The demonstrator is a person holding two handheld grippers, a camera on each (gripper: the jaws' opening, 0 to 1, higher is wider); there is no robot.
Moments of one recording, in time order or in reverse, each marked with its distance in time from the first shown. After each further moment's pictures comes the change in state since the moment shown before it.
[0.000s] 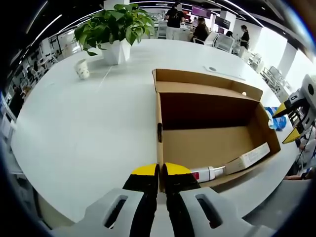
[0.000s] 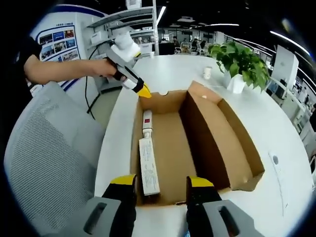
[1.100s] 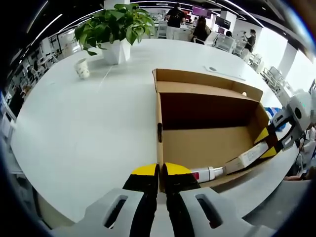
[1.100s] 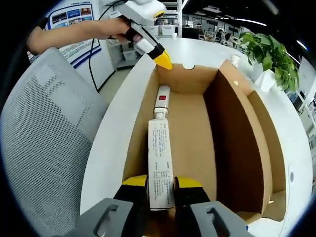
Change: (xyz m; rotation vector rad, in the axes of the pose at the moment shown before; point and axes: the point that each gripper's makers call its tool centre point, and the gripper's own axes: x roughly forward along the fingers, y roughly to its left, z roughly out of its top) left arm 0.002 0.003 0.002 -0.006 0.002 -0.002; right arm 0.061 0.013 -0.020 -0.134 0.134 0.095
